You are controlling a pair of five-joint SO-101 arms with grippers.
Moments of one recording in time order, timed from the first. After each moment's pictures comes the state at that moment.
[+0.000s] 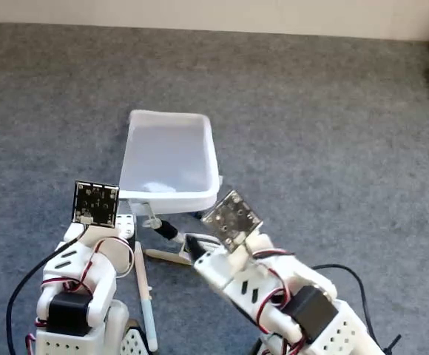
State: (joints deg) left arm -0.4 -103.3 81.0 62.3 2.2; right arm -48.5 -82.2 65.8 57.6 3.1
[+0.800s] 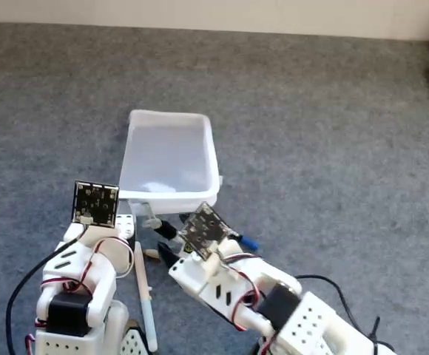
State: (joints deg) left arm -0.4 -103.3 81.0 62.3 2.2; right arm -54.8 -72.4 79.7 31.2 1.2
